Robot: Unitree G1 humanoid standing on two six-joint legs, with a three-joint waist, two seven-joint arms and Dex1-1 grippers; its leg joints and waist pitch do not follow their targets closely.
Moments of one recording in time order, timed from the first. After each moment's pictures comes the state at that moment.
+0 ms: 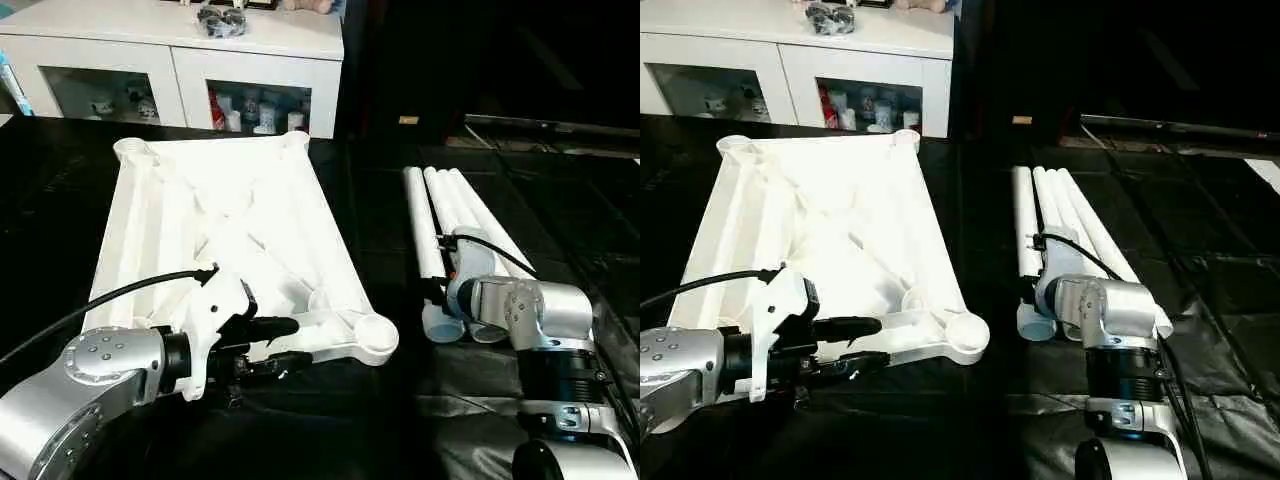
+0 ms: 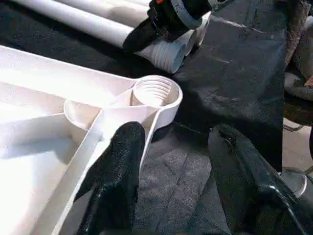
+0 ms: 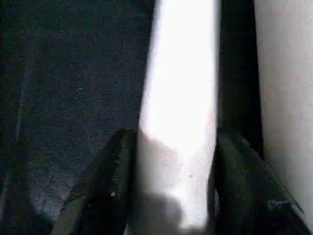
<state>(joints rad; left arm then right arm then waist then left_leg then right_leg) -0.05 0.68 -0.11 -0.59 -0.54 0.82 -0.78 -0.54 -0.16 -0.21 0.23 0.22 1.19 0.06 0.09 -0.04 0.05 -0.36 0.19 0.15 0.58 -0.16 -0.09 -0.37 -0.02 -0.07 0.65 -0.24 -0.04</state>
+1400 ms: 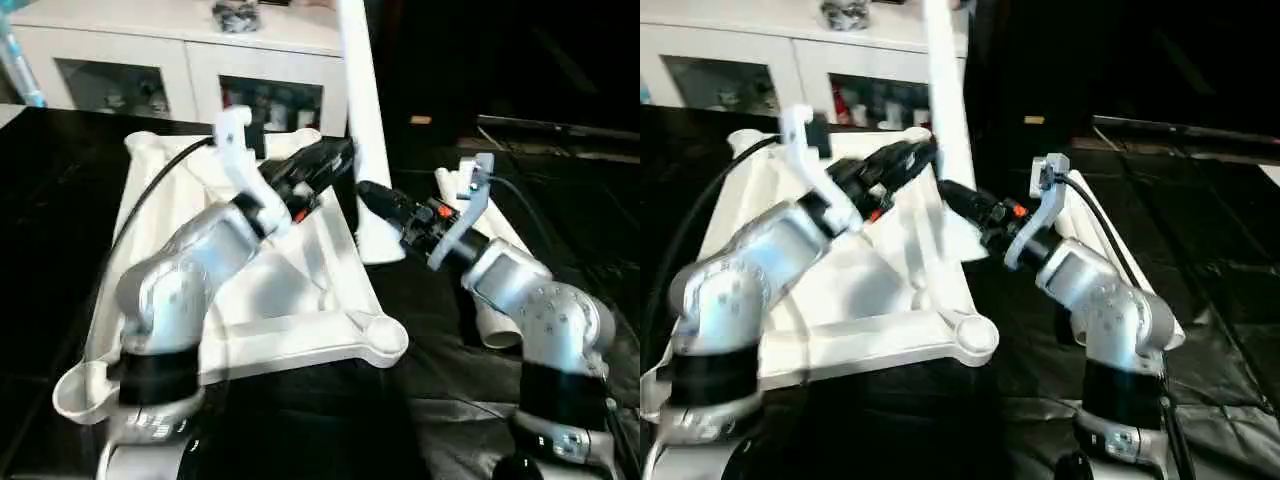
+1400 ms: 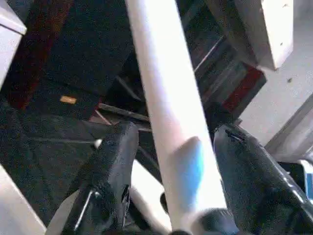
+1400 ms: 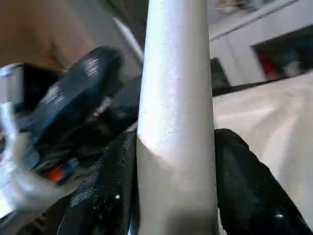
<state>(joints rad) -0.61 0.04 0.17 -0.13 -0.74 0.84 -0.26 -0.47 -0.05 -0.29 -0.12 0.72 0.96 0.55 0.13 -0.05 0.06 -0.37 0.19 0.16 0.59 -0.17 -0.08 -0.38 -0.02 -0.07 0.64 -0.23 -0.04</state>
